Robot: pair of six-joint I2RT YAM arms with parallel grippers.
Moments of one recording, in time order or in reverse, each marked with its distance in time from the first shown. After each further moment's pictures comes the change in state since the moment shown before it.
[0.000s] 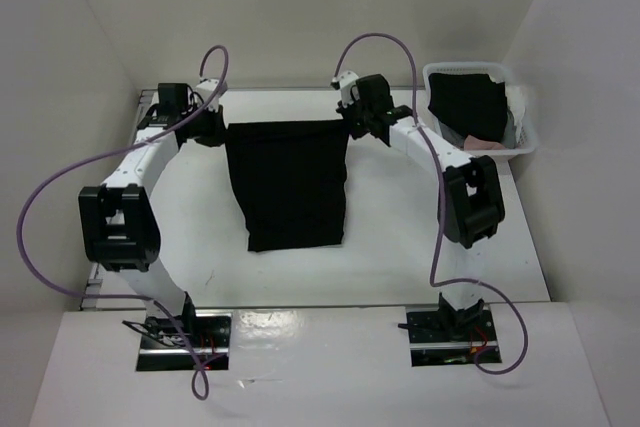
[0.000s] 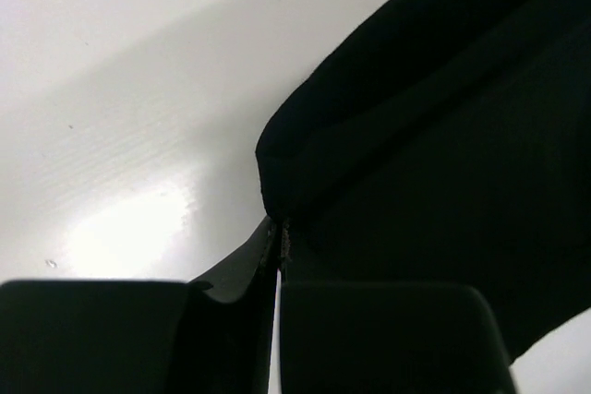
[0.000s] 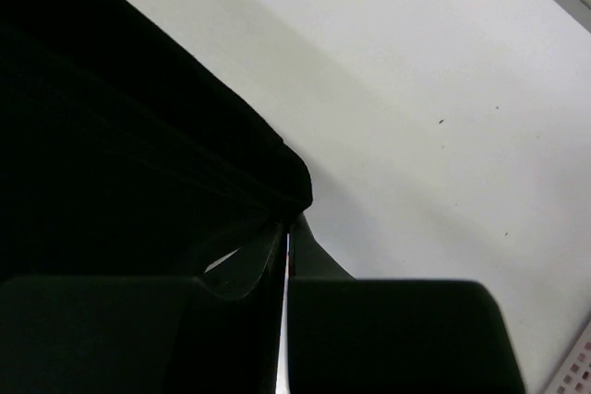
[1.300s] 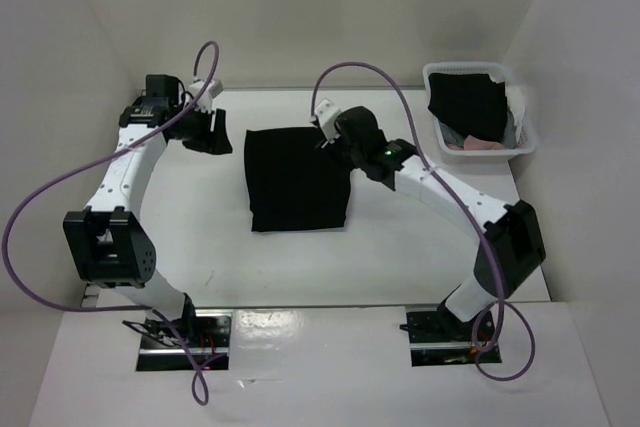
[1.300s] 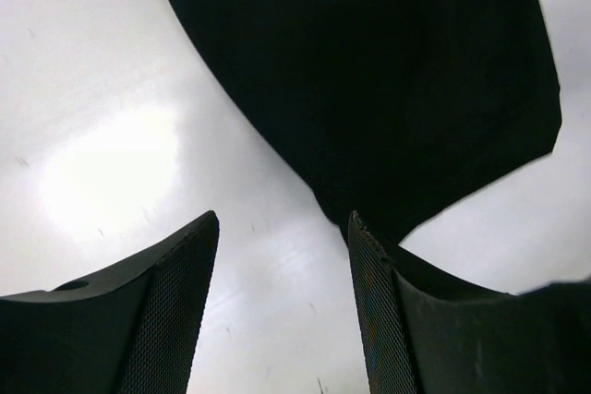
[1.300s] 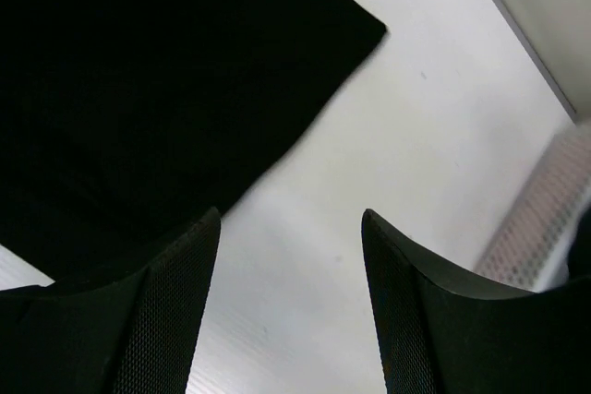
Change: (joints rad) left arm 0.000 -0.050 0.179 -0.372 0.000 0.009; right arm 0.261 -0.314 -0.227 -0.081 0.272 -0.093
